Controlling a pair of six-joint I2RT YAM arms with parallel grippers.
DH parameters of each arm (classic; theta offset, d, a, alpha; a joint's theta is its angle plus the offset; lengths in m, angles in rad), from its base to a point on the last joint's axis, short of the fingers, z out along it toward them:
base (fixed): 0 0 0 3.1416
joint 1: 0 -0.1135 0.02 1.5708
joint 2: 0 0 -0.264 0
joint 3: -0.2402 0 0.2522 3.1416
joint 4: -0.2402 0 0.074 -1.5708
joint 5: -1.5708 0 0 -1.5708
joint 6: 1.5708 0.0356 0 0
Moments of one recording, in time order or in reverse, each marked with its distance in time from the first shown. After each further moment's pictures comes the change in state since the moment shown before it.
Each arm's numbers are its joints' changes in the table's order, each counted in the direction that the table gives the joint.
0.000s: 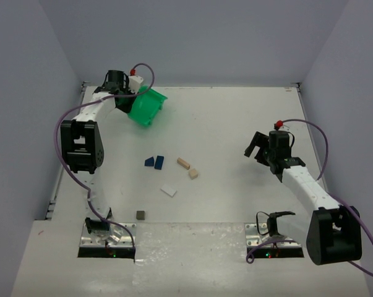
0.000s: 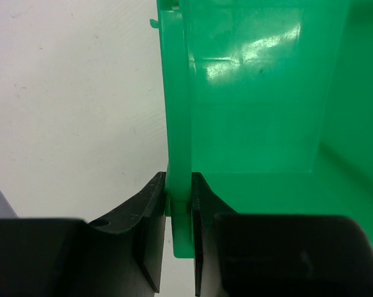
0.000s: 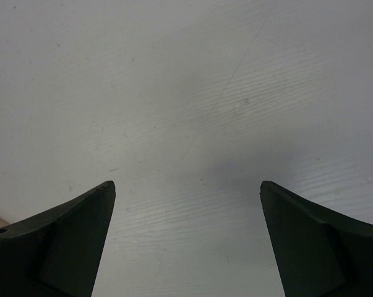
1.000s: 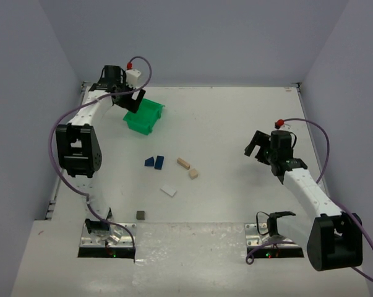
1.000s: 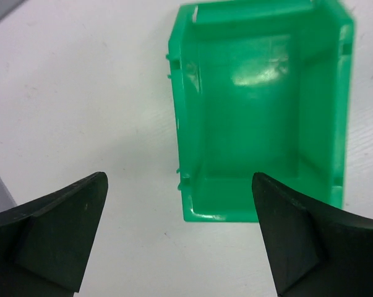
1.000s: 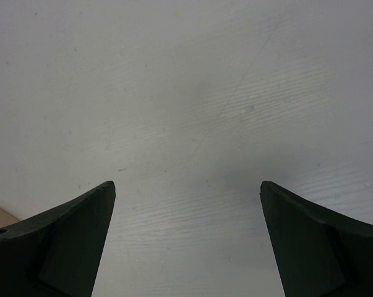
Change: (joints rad) left arm 0.001 -0.027 -0.019 -0.036 -0.012 -0.027; right arm 0.000 -0.035 0.000 -0.005 0.007 -0.019
